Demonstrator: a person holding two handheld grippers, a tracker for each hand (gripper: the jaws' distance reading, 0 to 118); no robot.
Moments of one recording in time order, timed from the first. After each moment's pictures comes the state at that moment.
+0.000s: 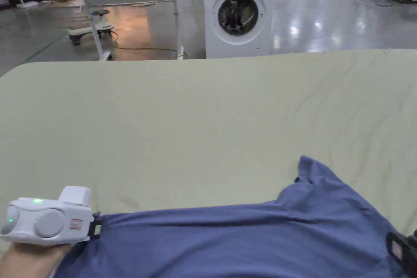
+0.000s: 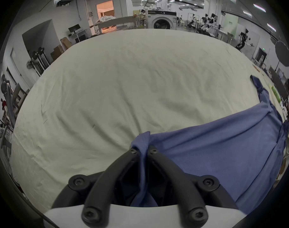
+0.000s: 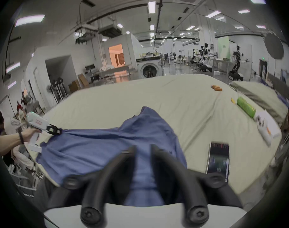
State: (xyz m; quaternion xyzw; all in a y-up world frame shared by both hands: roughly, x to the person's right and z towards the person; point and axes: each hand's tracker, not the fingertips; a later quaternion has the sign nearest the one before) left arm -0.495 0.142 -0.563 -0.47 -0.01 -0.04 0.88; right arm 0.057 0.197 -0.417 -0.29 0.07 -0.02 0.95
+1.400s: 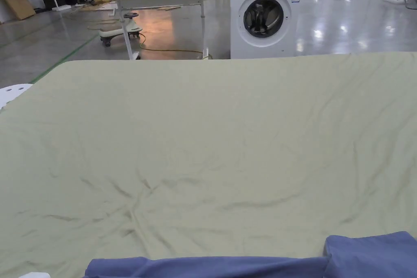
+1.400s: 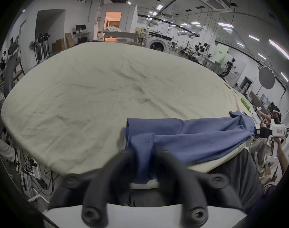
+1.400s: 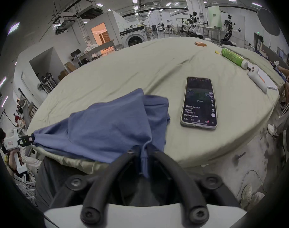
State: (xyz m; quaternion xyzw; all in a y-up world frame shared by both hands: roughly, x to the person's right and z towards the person) left arm -0.558 0.153 -0.295 -0.36 -0.05 0.08 0.93; right arm 0.098 0.121 -0.305 -0.40 0.03 -0.10 0.91
